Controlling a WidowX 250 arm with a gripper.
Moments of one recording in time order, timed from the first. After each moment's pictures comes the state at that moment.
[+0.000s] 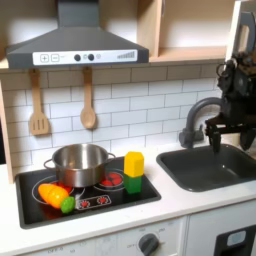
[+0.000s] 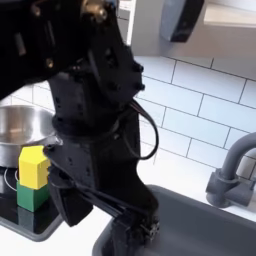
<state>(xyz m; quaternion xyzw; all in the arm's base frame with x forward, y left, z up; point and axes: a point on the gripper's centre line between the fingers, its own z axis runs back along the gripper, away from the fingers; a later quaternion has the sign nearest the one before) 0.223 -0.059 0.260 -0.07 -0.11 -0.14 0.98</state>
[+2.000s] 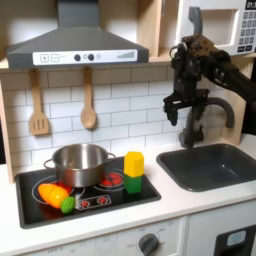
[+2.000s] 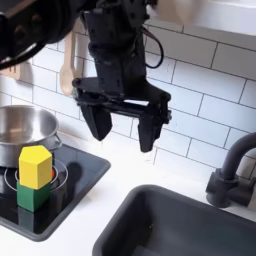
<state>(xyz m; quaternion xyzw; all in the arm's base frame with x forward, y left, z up) 0.335 -0.030 0.278 -0.09 -0.15 -0.03 0.98</state>
